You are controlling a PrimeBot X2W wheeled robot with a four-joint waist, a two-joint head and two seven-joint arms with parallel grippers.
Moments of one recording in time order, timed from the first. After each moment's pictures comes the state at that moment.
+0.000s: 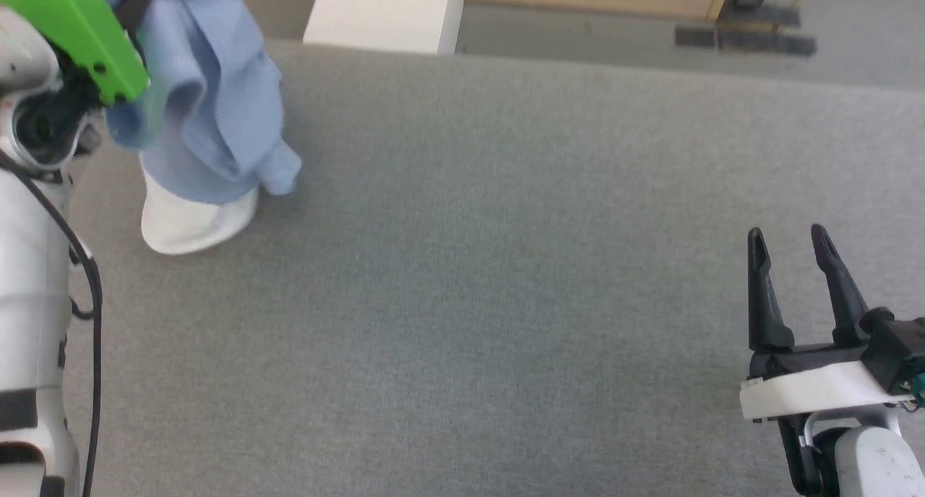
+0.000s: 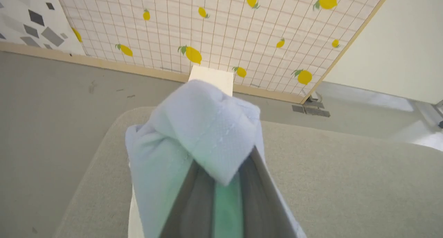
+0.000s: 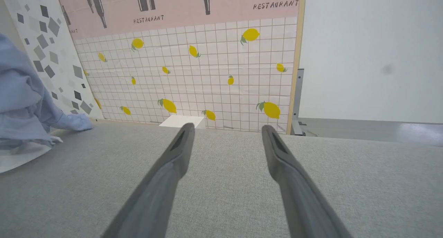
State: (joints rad) left arm -0.94 0.43 -0.12 0.43 -0.68 -0.08 0.60; right arm -0.08 -0.05 -0.09 0.02 0.10 0.13 -0.24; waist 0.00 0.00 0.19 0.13
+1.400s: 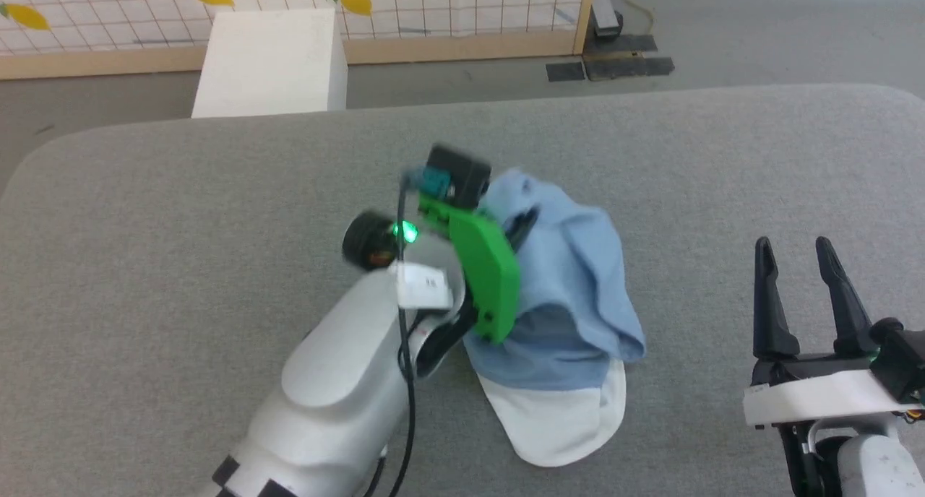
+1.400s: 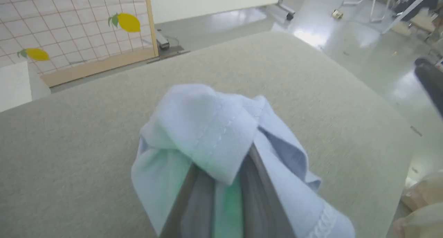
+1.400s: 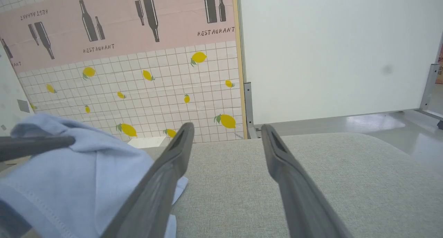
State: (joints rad) left arm -0.67 0.07 -0.63 0.38 -0.62 -0.08 0.30; right arm -0.05 -0.05 -0.10 0.03 0.17 0.13 -0.26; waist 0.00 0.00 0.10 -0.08
